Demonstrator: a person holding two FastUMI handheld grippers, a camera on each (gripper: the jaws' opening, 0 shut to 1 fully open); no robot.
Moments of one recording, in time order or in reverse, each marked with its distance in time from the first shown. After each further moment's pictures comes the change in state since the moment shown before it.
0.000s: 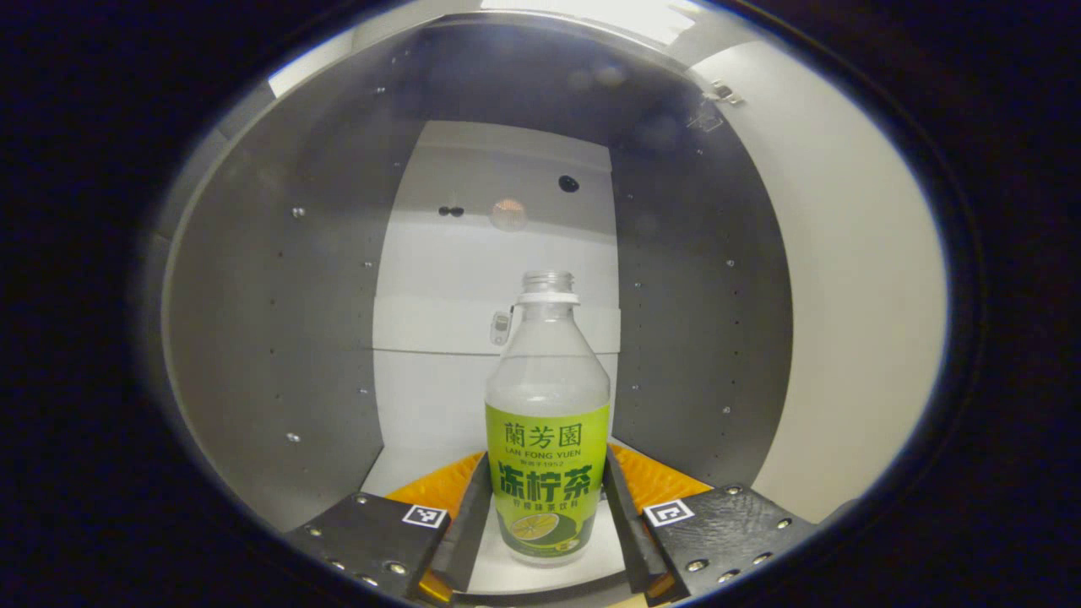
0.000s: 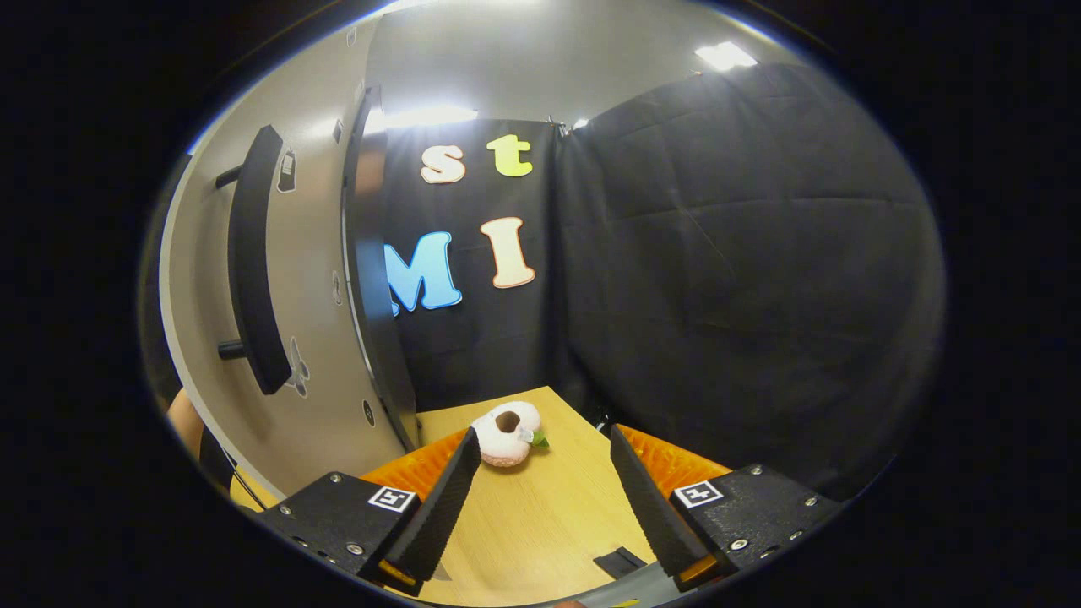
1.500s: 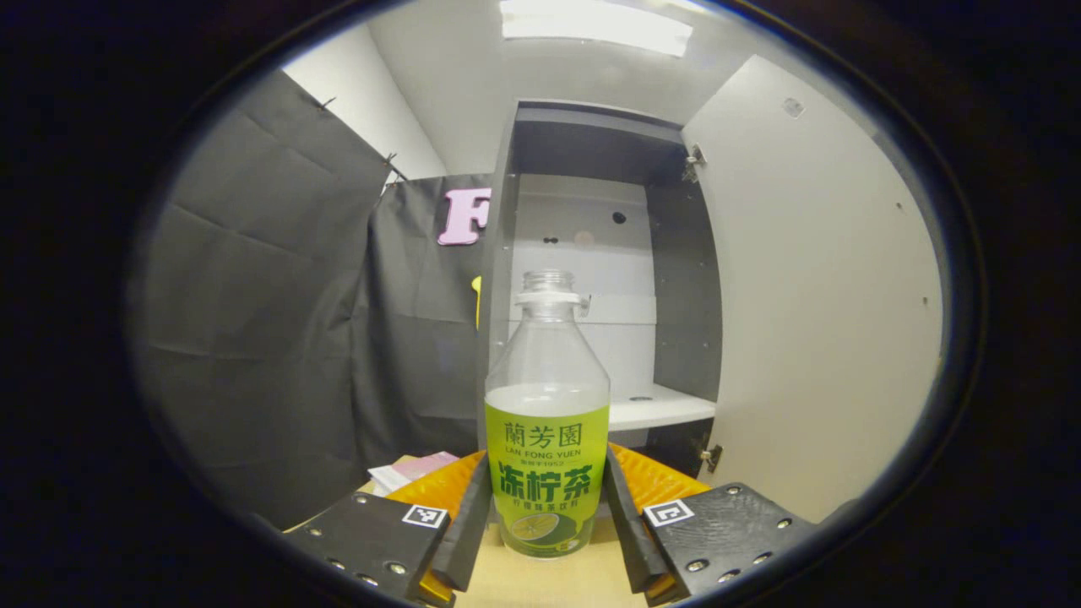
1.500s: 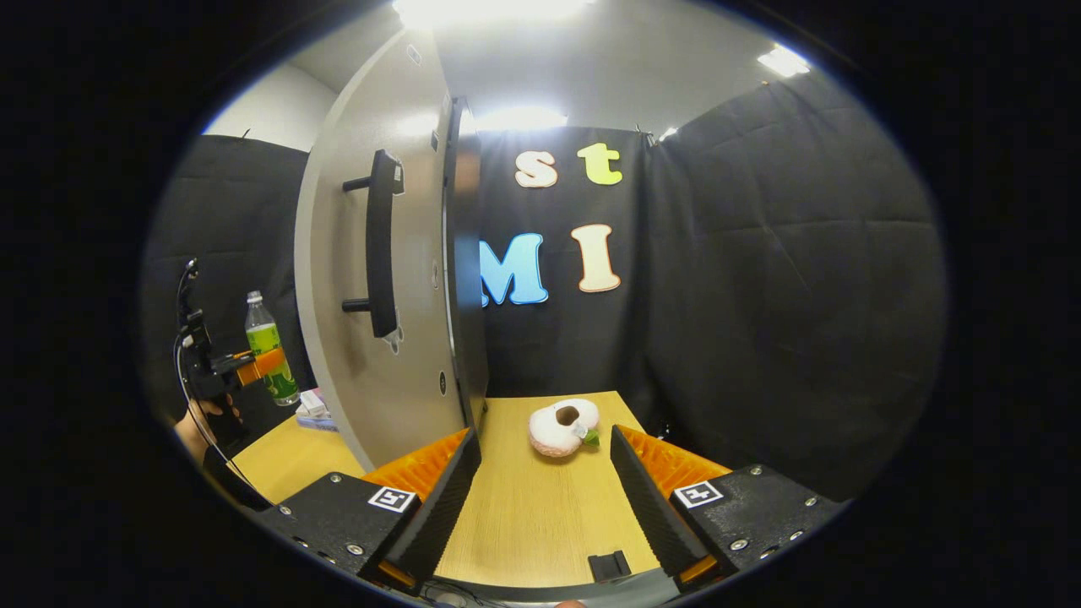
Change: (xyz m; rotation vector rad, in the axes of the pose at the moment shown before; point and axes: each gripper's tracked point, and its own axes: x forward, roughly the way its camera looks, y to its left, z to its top) left arm -0.294 0.030 -0.062 0.001 -0.011 0.252; right arm -0.051 0.002 -0.015 -0.115 -0.005 0.331
